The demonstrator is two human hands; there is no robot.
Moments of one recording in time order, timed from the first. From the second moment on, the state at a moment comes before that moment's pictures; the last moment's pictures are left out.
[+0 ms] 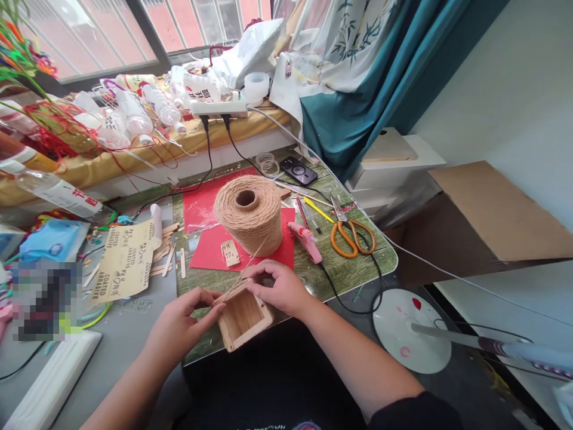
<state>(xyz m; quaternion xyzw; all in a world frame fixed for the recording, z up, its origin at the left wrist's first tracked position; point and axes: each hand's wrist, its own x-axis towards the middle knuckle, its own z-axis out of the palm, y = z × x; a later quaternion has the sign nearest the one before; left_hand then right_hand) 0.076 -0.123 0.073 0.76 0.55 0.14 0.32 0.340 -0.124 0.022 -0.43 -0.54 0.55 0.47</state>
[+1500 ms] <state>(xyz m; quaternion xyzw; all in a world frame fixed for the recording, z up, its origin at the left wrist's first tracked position) 0.066 -0.140 0.053 0.69 0.56 0.22 0.39 0.334 -0.136 0.052 -0.50 -0.62 0.40 0.45</state>
